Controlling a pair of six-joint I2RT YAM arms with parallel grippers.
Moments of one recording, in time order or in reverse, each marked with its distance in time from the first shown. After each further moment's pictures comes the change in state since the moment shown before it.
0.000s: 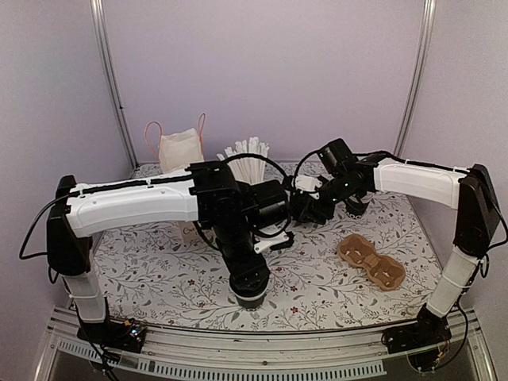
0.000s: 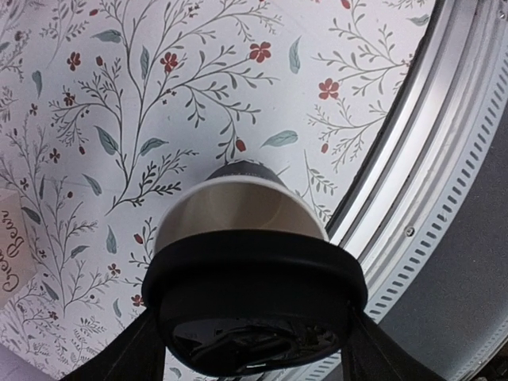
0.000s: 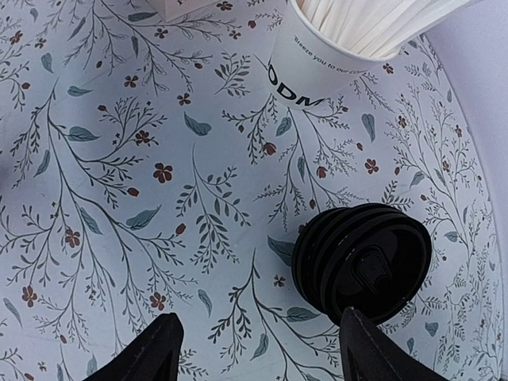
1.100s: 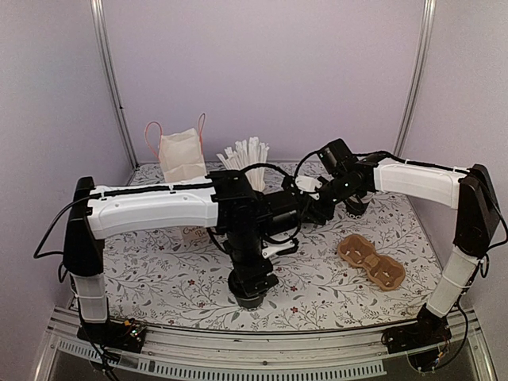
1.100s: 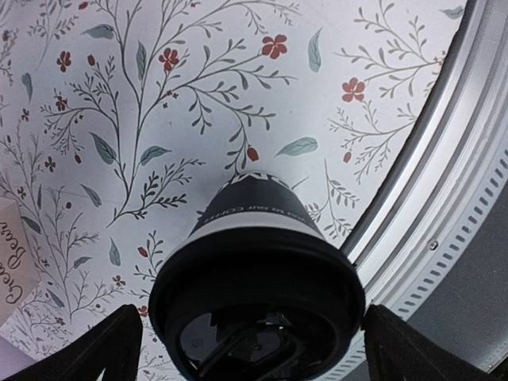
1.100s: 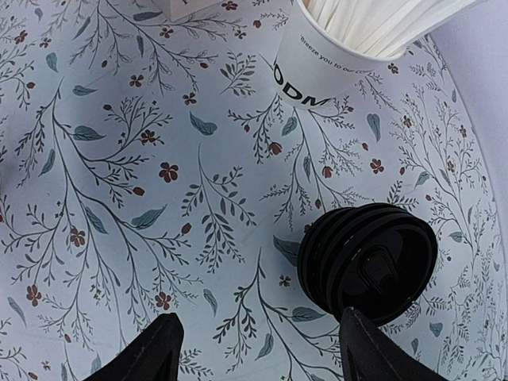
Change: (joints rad) left arm -0.002 0.094 0.033 -0.006 -0.046 0.014; right arm 0.000 0.000 0.000 -0.009 -0.013 0.003
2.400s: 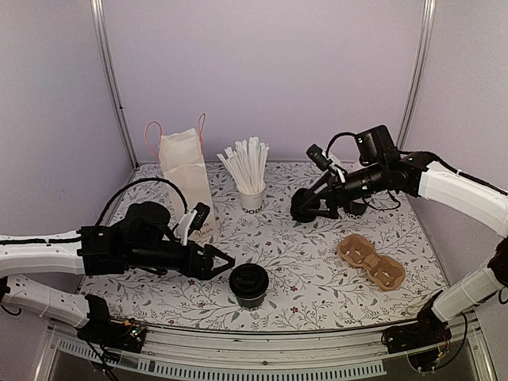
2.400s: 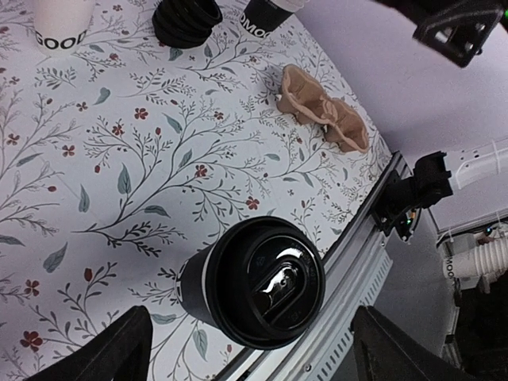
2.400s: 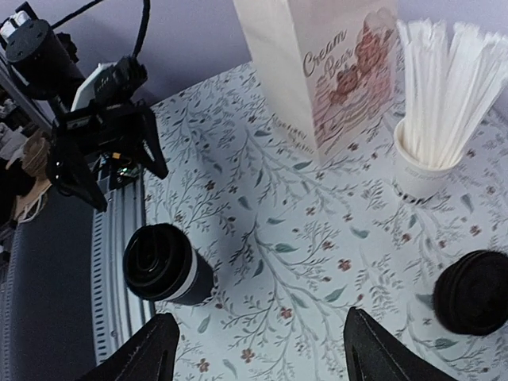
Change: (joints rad) left arm 0.174 -0.946 -1.146 1.108 0.104 -0.564; right arm -0.039 -0.348 -0.105 0.079 -0.481 0.434
